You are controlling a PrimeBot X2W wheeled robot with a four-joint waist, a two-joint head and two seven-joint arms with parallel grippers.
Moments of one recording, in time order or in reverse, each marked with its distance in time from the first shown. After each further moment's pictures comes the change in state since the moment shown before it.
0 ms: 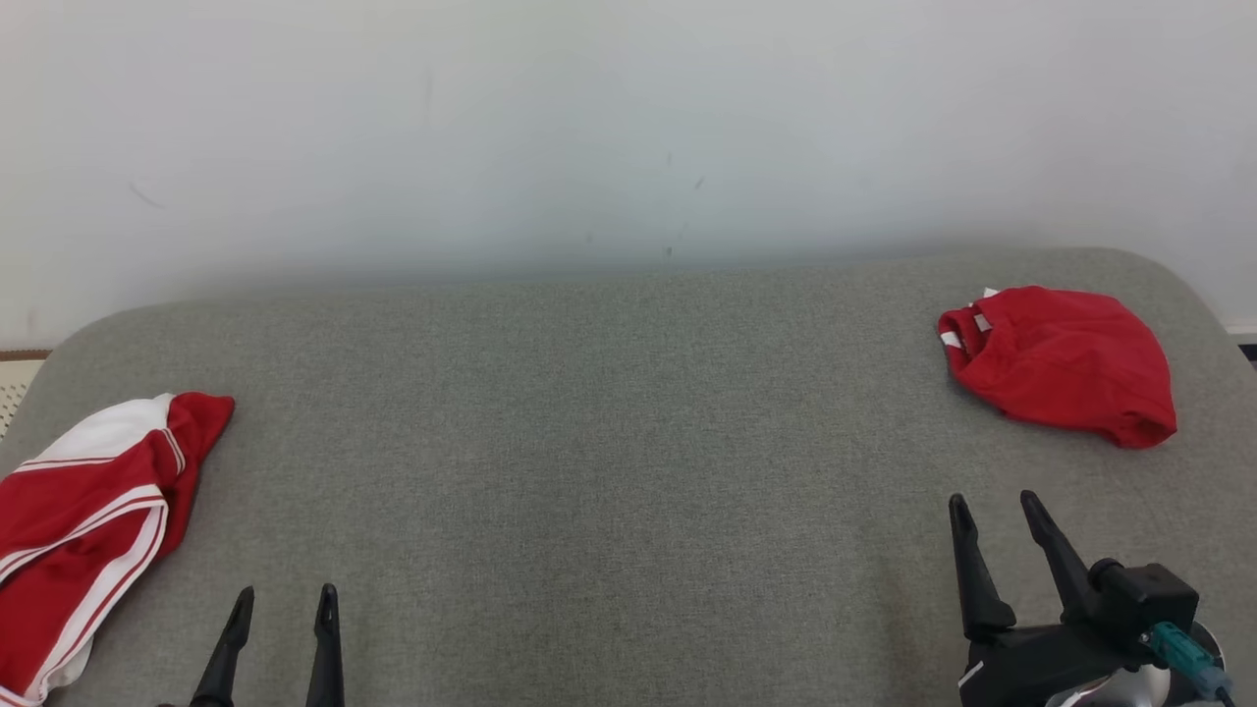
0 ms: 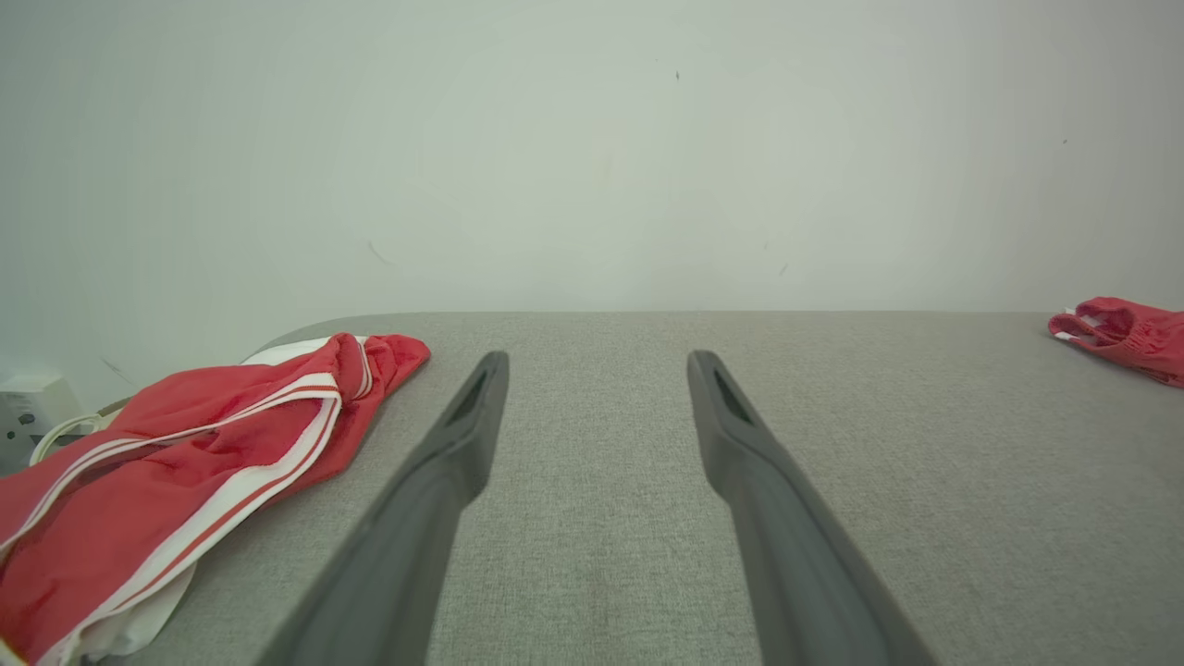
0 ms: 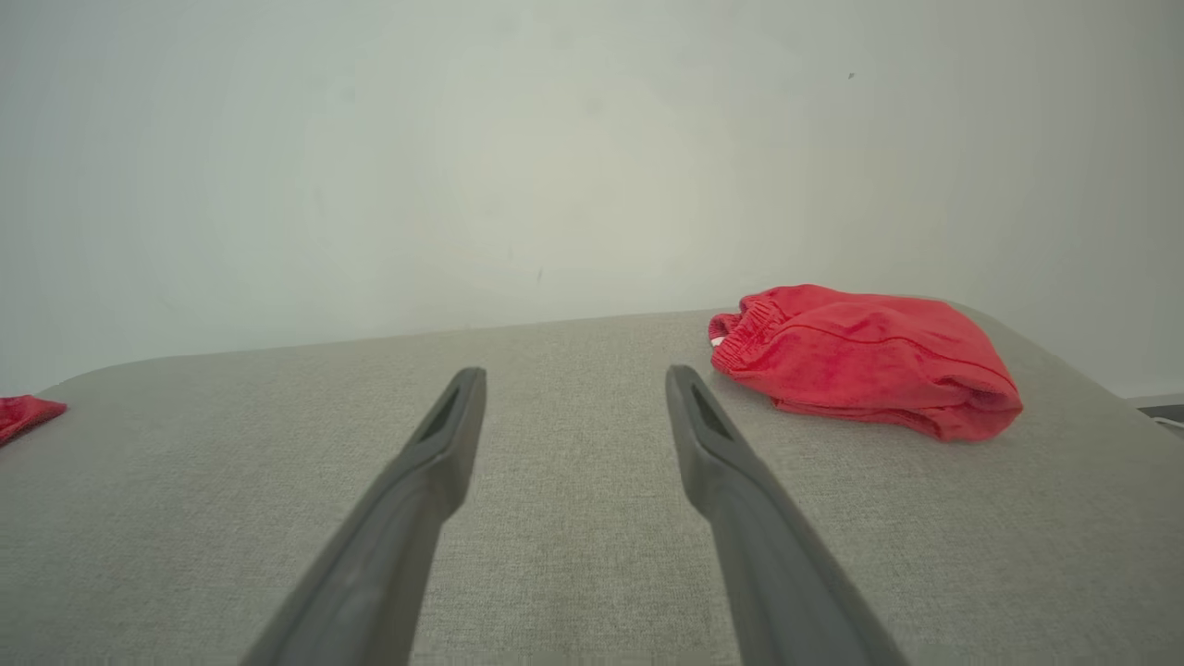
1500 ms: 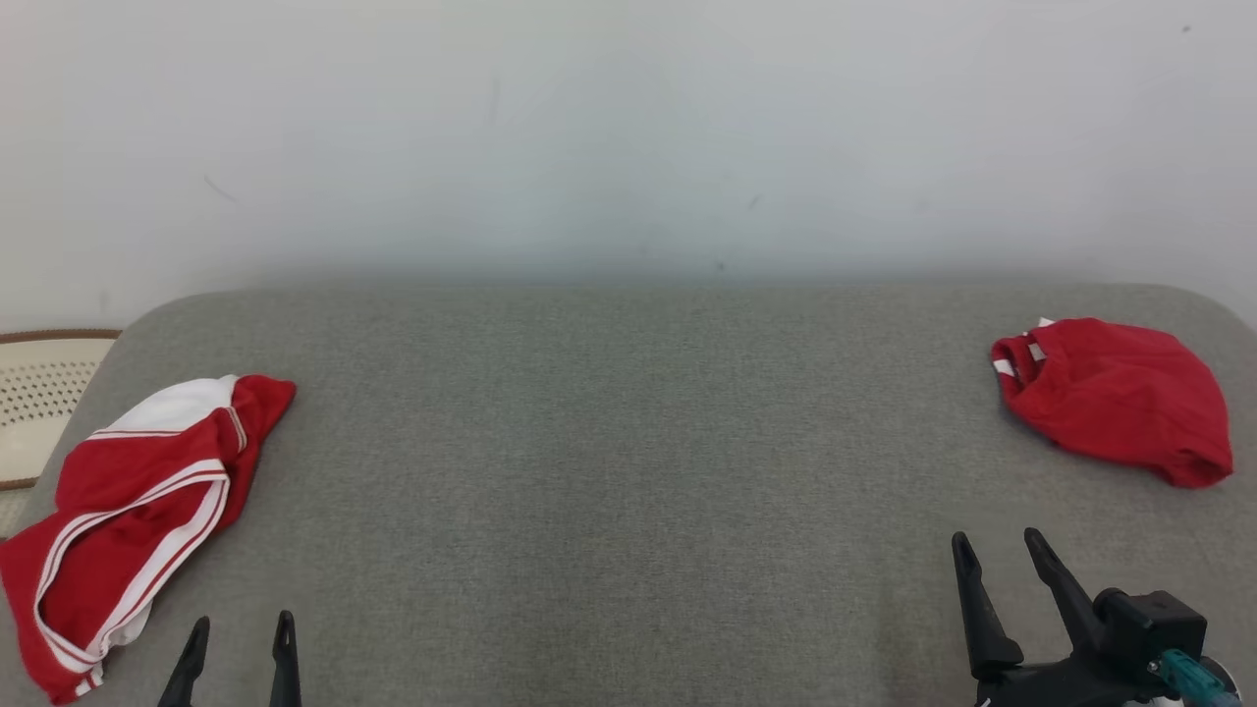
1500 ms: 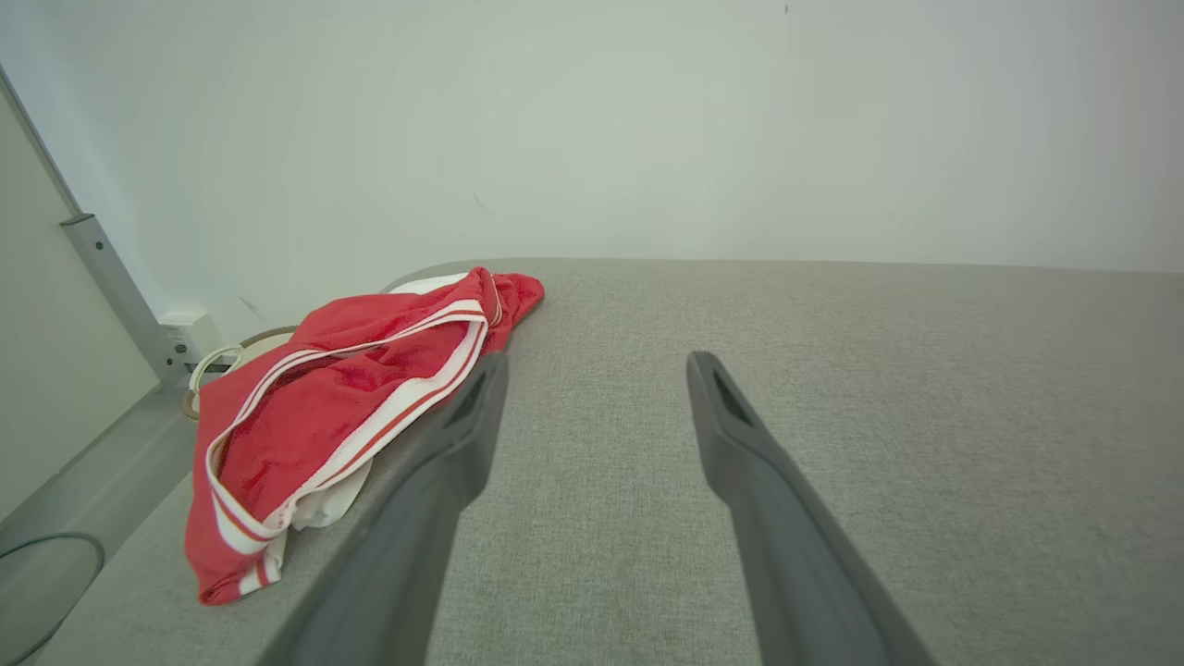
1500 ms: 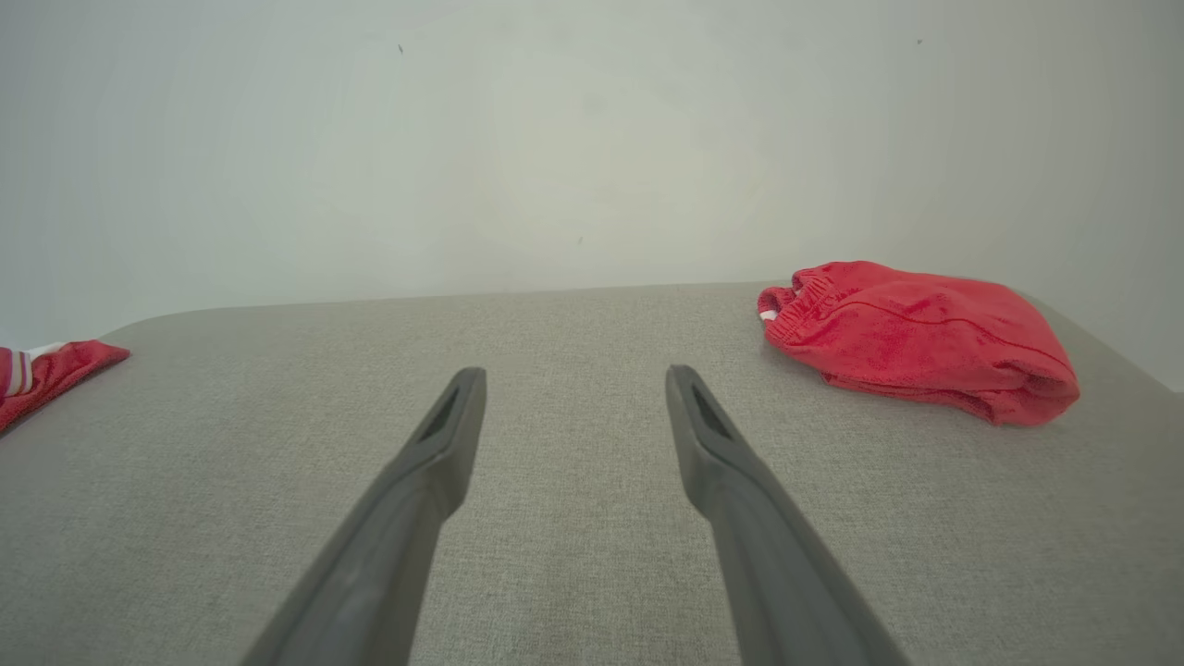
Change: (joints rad) left arm 0.034 0.053 0.014 -0.005 -0.014 0.061 0.088; right arm 0.131 0.036 -0.044 -0.188 -0.046 0.000 0.151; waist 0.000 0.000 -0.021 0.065
